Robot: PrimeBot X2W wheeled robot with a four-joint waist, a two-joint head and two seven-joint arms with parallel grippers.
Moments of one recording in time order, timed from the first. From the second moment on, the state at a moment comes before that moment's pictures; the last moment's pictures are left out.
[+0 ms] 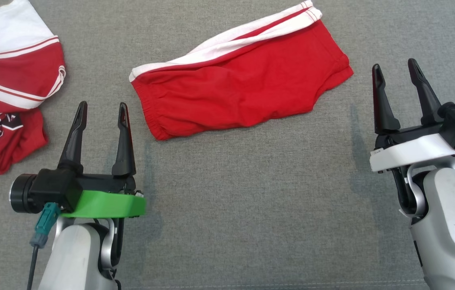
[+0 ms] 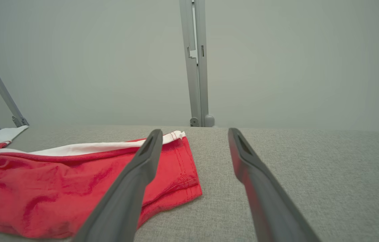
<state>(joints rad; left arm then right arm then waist) -0.27 0.11 -0.17 0.05 -0.23 0.01 -0.26 -0.43 -0.17 0.05 0.20 0.22 0.13 -0.26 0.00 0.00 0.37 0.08</state>
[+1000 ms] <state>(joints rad) -0.35 0.05 -0.20 0.06 -0.24 -0.03 -0.26 -0.71 -0.22 0.04 0.59 0.23 0.13 -0.16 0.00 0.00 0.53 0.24</state>
